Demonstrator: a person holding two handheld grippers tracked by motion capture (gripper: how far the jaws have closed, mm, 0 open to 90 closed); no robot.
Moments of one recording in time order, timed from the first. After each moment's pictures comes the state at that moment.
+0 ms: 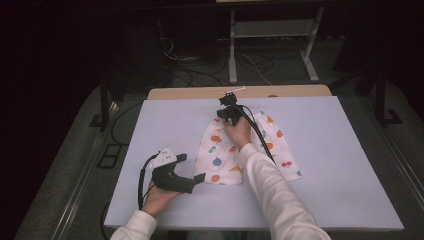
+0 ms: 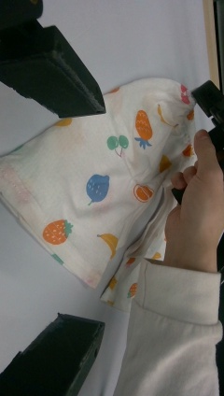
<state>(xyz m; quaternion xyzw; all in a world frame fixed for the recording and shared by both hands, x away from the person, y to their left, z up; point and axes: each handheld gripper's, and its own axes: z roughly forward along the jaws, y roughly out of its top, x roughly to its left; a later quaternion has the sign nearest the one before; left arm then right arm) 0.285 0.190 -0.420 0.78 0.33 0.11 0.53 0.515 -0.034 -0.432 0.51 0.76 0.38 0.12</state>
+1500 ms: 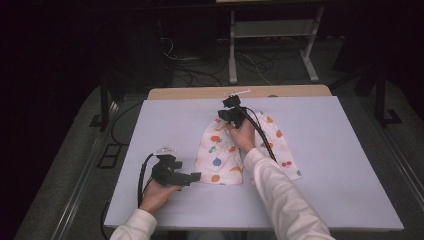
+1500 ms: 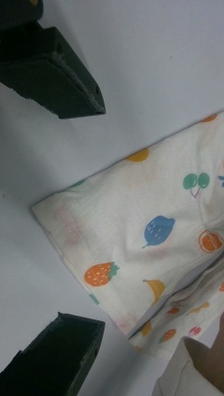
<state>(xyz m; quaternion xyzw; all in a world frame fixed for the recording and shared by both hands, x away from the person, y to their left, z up) 0.312 0.200 -0.442 0.79 0.44 0.00 0.42 0.495 -0.044 -0.423 0.49 0.76 0.41 0.13</state>
